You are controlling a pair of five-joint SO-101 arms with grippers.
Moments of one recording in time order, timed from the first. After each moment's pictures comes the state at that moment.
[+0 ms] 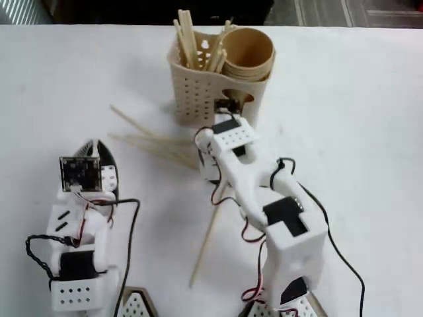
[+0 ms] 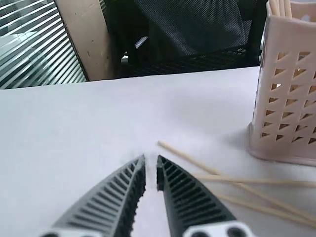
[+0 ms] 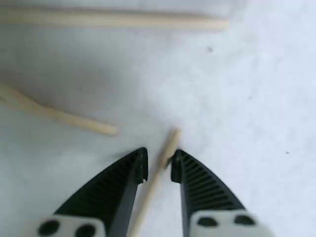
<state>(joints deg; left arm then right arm) -10.2 -95.7 91.0 31.9 -7.9 -25.8 22.2 9.6 69.7 -21.9</state>
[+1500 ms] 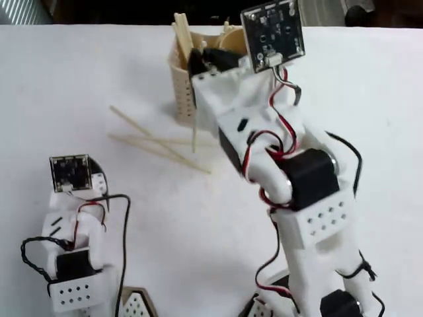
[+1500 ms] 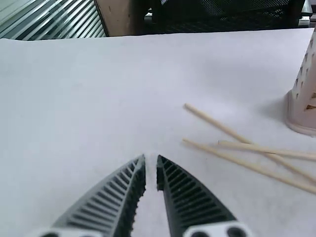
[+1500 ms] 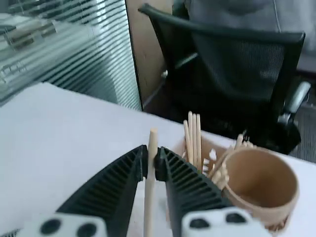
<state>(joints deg) -17.5 -95.7 92.8 37.1 -7.9 -30.5 -27.3 -10.2 57.4 -0.4</state>
